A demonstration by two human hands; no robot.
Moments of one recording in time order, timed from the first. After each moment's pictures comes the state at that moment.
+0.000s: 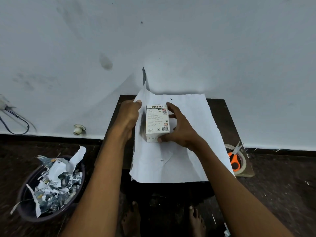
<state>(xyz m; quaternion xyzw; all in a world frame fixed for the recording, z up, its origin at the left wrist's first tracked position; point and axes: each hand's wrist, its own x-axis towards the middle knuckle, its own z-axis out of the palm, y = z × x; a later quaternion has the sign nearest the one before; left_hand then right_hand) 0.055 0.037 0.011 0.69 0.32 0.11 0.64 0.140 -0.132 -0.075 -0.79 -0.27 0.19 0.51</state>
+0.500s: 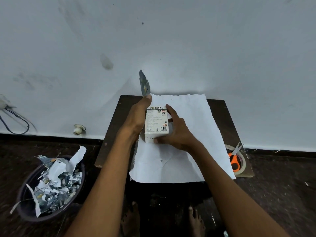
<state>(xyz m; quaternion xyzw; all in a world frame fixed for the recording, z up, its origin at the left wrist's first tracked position) 0.057 0.016 0.009 0.65 0.25 0.08 0.71 0.123 -0.122 -0.070 -0.84 -0.25 0.18 0.45</state>
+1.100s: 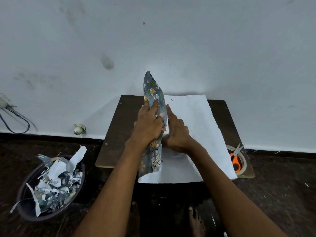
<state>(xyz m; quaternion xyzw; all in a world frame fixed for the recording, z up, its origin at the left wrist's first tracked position) 0.069 0.009 -0.032 0.90 0.18 0.06 0.39 0.114 -0.121 -0.054 -0.87 -0.31 0.17 0.34</state>
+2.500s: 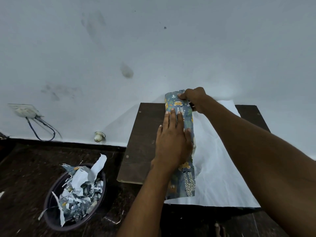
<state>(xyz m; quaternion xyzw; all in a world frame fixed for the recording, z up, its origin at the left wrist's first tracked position) 0.072 0.004 -0.066 0.97 0.14 0.12 0.15 0.255 -0.030 -0.019 -0.77 0.01 0.24 0.59</state>
